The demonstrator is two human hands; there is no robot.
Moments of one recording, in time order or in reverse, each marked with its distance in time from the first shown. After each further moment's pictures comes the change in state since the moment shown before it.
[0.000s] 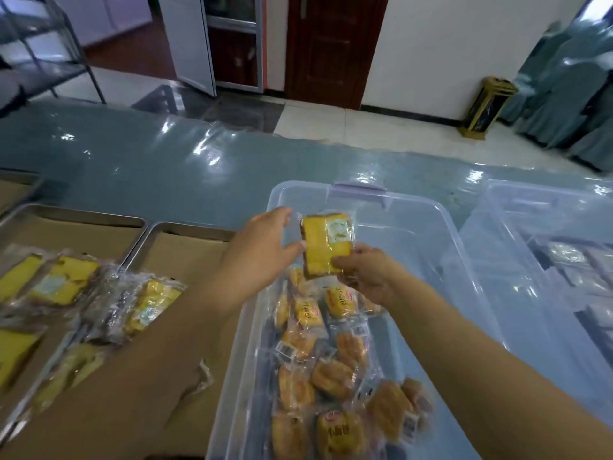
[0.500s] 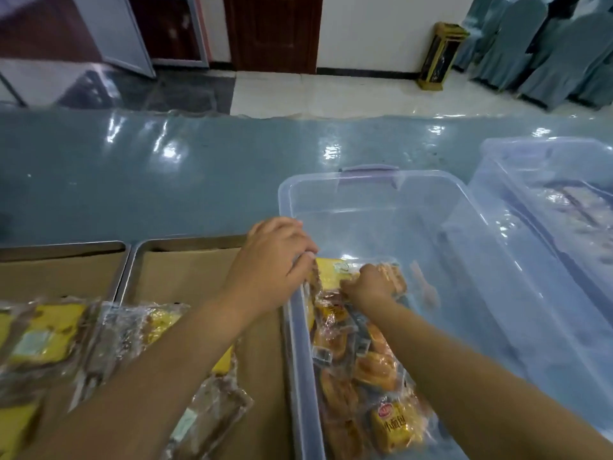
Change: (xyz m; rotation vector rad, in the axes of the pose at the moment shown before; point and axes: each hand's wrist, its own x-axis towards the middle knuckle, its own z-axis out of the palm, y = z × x) left_hand 0.019 -0.054 -0.011 0.031 -0.074 0.449; right_hand 0.056 0.081 0.034 -0.880 0.563 0.176
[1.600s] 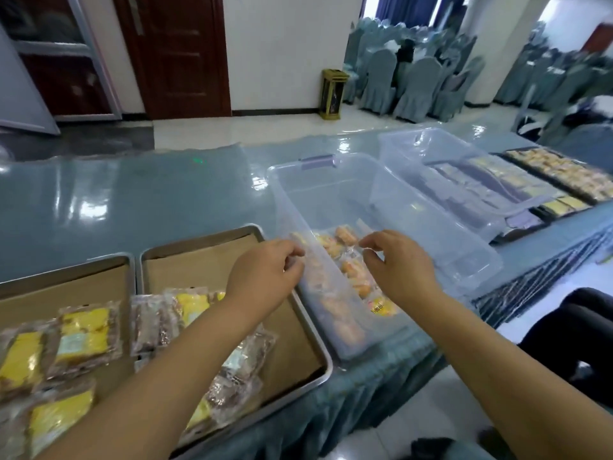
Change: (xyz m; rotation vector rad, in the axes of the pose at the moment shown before) left_hand -0.154 0.038 -0.078 -0.194 -0.031 -0.011; right_hand -0.300 0.011 -0.053 -0.103 0.577 -0.346
